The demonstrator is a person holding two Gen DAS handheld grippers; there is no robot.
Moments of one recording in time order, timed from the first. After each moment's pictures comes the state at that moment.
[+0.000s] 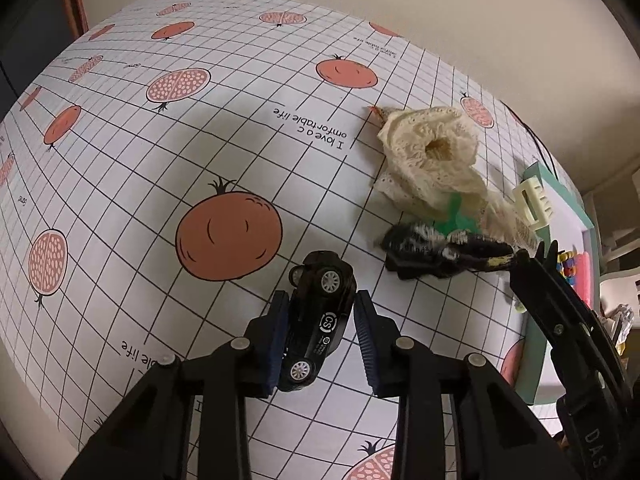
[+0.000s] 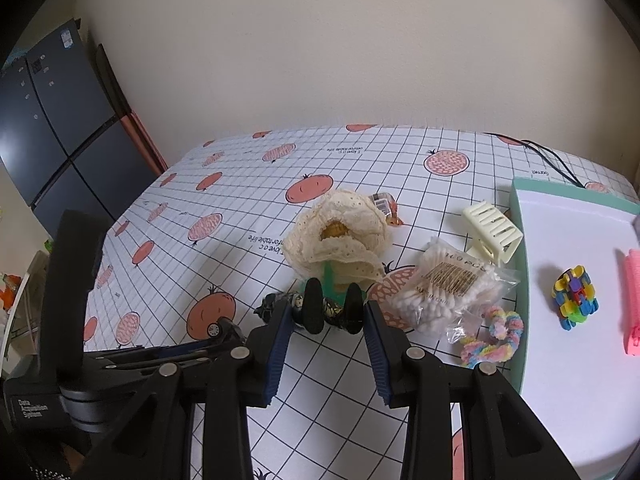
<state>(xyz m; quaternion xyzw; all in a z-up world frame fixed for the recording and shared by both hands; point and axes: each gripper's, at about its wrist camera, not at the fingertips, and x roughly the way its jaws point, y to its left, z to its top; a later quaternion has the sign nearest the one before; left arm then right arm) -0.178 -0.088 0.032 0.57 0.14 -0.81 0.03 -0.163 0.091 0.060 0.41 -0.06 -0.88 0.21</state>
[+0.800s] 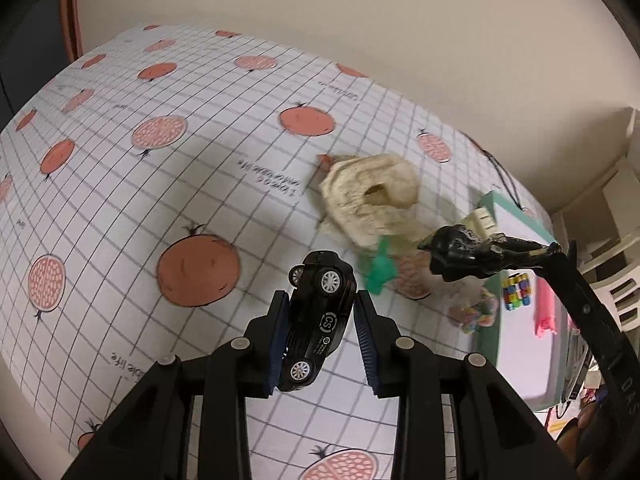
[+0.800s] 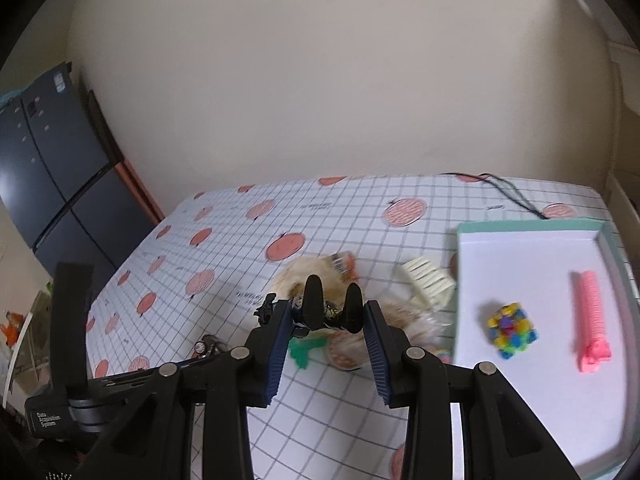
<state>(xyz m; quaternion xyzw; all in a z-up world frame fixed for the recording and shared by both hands) -0.180 -0.064 0.071 0.52 0.15 -0.84 0.00 -0.162 0.156 0.107 0.36 -0.11 -0.91 0.17</state>
